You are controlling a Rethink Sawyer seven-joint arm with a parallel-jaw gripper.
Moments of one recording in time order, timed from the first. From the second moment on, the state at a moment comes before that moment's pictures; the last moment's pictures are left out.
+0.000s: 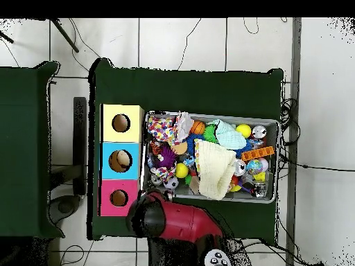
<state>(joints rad) -0.14 -0.81 -0.02 2.13 0.02 0.26 1.57</state>
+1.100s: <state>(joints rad) -0.10 -0.67 -0.02 2.11 0.03 0.22 1.57</state>
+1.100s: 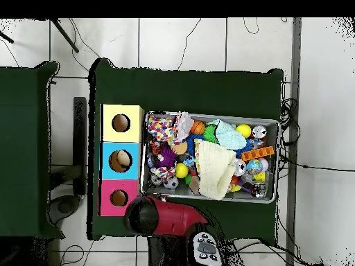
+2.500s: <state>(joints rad) -0.05 -0.52 -0.06 1.92 0.03 0.21 1.57</state>
